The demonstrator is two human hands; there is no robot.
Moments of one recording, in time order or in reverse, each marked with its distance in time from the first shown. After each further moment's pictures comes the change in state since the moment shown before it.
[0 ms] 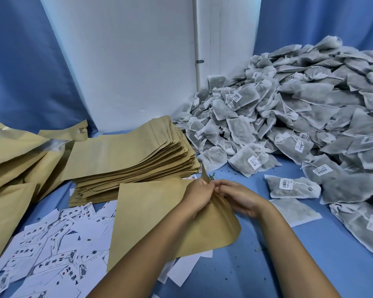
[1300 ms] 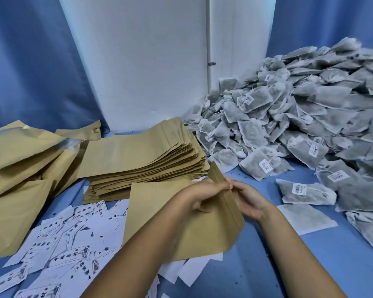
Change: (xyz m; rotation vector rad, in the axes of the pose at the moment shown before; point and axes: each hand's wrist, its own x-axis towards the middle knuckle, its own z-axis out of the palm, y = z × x) left_hand 0.008 0.012 -0.022 -0.003 -0.311 -0.236; right_hand 0.008 -0.001 0.009 0.446 -0.106 0.019
